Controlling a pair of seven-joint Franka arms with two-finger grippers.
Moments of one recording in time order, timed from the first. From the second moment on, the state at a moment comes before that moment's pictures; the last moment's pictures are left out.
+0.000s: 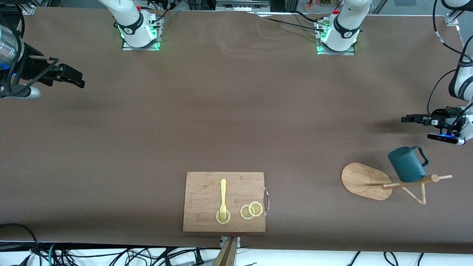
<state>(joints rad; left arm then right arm) 0.83 0.77 -0.13 -1.62 -1.08 1.14 0.38 0.07 0.06 0.01 -1.50 0.03 1.45 0.14</state>
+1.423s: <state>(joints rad) 0.26 0.30 -0.12 -1.35 -0.12 1.37 0.40 0.07 0.05 0.04 -1.50 0.03 1.46 0.15</state>
